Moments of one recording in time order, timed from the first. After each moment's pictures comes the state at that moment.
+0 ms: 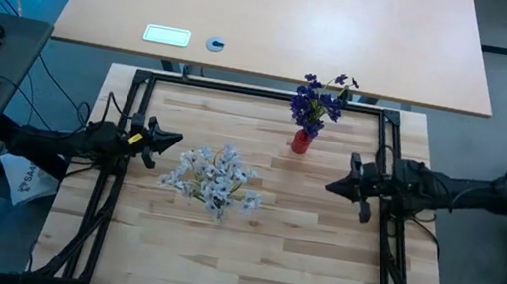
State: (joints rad) left arm 0.02 0.01 0.01 0.09 -0.32 -0.46; right arm 0.07 0.46 0.39 -0.08 -0.10 0.18
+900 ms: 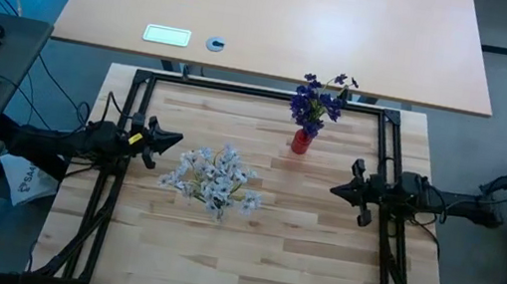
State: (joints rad) left arm 0.02 0.01 0.01 0.09 -0.32 -0.46; right arm 0.03 0.01 0.01 0.03 -0.10 0.06
